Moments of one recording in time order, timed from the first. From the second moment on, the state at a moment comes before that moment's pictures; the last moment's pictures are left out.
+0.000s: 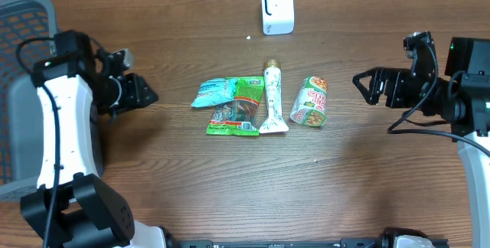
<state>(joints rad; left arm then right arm) 0.31 1.68 1.48 -1.22 0.36 0.11 -0.10 1.27 1.28 -0.94 -0.57 0.03</state>
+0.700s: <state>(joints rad) 0.30 1.67 1.99 -1.34 0.38 0.11 0.22 1.74 1.58 -1.07 -0.32 0.33</state>
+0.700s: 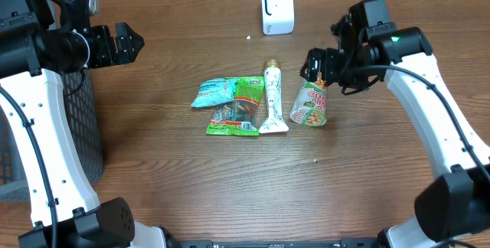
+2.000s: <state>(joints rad) 0.30 1.67 1.99 -1.34 0.38 0.11 0.30 1.87 1.26 -0.69 -0.15 0.65</state>
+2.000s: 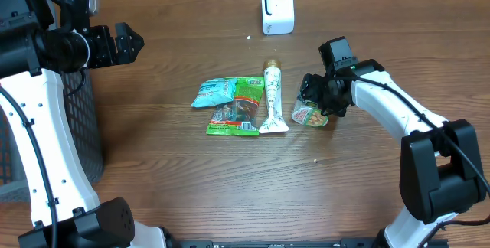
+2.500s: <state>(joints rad) 0.30 1.67 1.99 -1.34 0.38 0.11 0.21 1.89 1.34 -0.89 -0.40 0.43</state>
